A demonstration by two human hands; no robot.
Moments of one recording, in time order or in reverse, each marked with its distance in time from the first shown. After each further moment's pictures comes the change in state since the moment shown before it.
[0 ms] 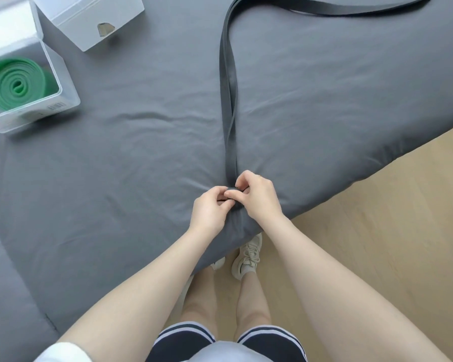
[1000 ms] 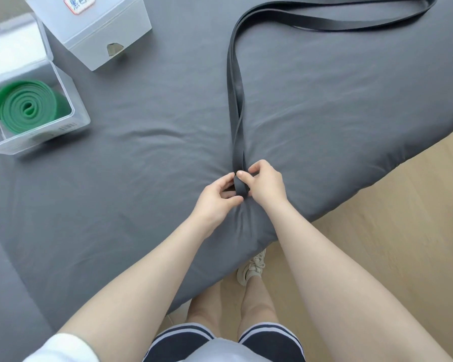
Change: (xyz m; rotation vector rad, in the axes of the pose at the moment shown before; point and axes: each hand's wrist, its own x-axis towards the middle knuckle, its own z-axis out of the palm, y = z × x) left_hand 0.030 0.016 -0.037 -0.247 -0.248 0.054; right_hand 0.036 -0.039 -0.005 0.132 0.087 0.300
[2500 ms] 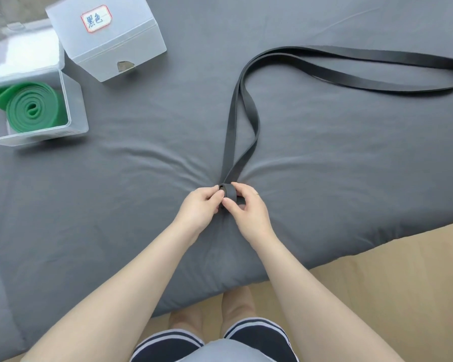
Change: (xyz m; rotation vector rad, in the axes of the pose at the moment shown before) left_hand 0.034 0.073 0.024 -0.067 0.286 -0.134; right_hand 0.036 -0.013 -0.039 0.140 -0.286 -0.312
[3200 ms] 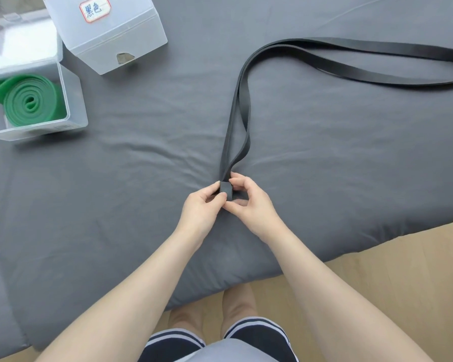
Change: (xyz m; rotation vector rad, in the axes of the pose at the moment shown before) left_hand -0.009 -0.011 0.005 -0.137 0.059 0.019; right_hand -0.005 -0.011 -0.014 0.099 -0.175 -0.018
